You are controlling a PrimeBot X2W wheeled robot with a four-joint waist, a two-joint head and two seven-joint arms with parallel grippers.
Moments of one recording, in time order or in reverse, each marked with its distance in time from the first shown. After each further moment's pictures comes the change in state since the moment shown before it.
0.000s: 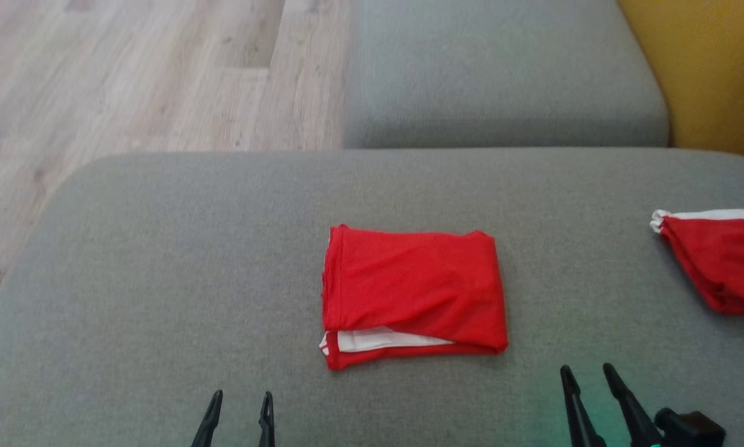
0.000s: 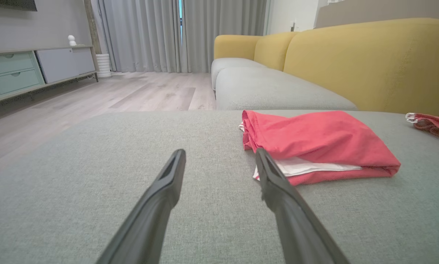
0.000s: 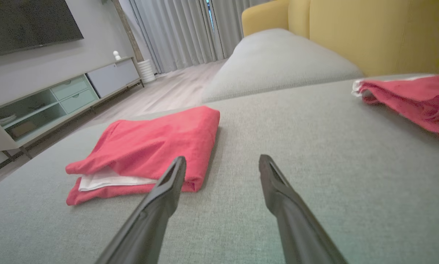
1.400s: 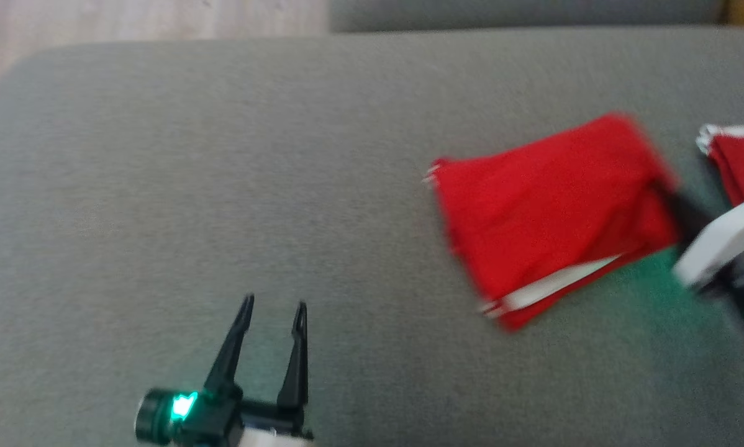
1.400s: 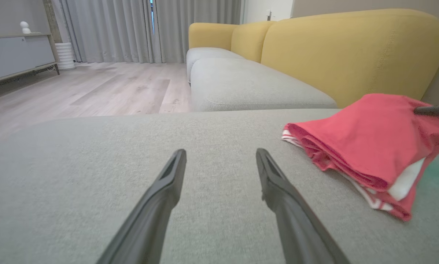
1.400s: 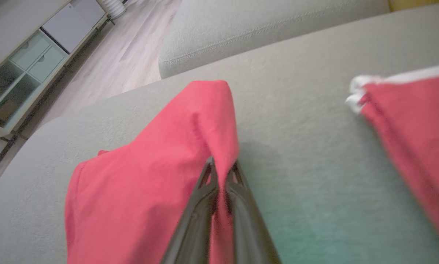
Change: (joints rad) left arm -0.193 -0.010 -0.090 -0.064 0.004 0.009 0.000; right arm -0.610 -0.370 0.156 0.200 0.579 0.000 0.500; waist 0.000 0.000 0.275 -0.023
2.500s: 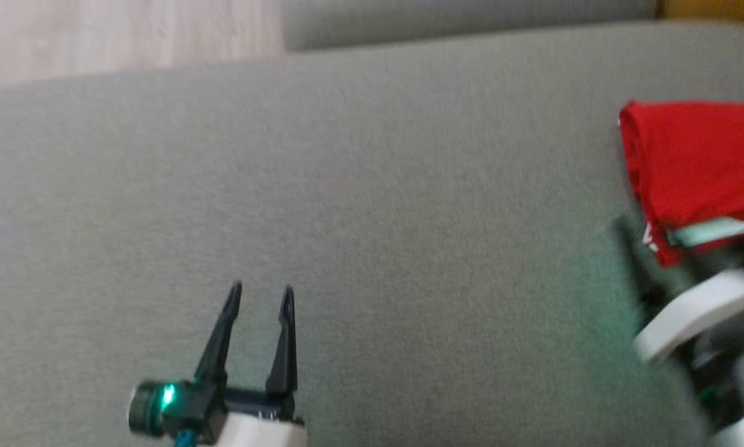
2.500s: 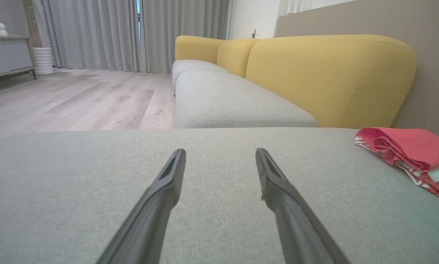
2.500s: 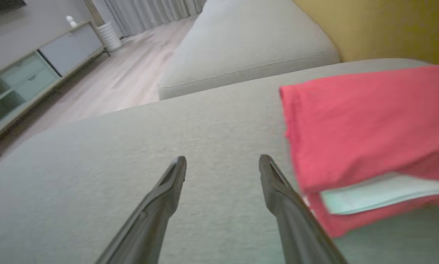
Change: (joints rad) left arm -0.076 -0.003 0.031 0.013 -0.067 -0.025 -0.002; right arm 0.247 0.129 -0.269 -0.354 -0.330 0.000 0.009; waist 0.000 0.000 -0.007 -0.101
